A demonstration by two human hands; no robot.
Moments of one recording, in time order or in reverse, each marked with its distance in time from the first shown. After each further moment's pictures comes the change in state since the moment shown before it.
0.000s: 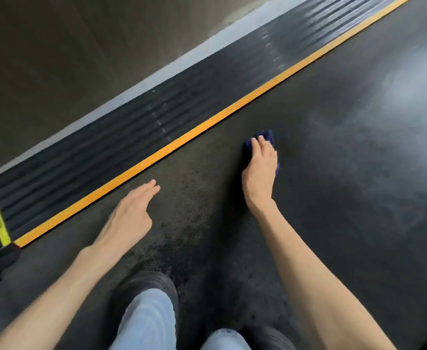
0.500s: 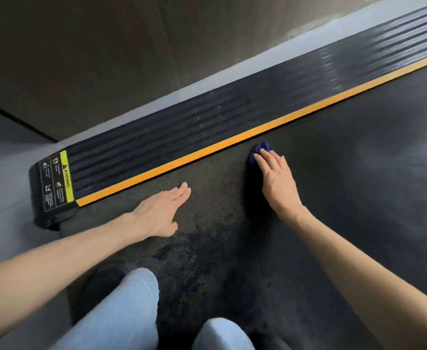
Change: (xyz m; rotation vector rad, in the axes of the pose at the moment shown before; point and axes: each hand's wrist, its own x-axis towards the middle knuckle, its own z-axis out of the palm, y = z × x) left_hand -0.015 -0.014 -0.016 0.423 -0.399 0.065; right_hand 0.006 -0.007 0.005 -0.176 -0.318 -0.591
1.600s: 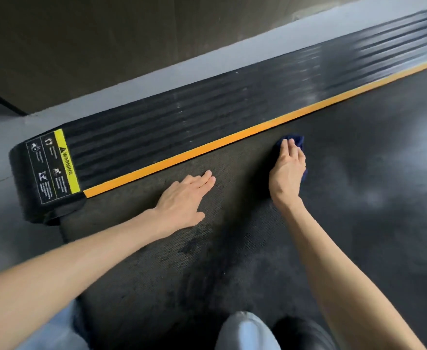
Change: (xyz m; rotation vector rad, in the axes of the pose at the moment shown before) left_hand 0.008 -0.030 0.021 -0.171 0.161 0.152; right_hand 0.018 -0.072 0.017 -0.111 0.008 0.539
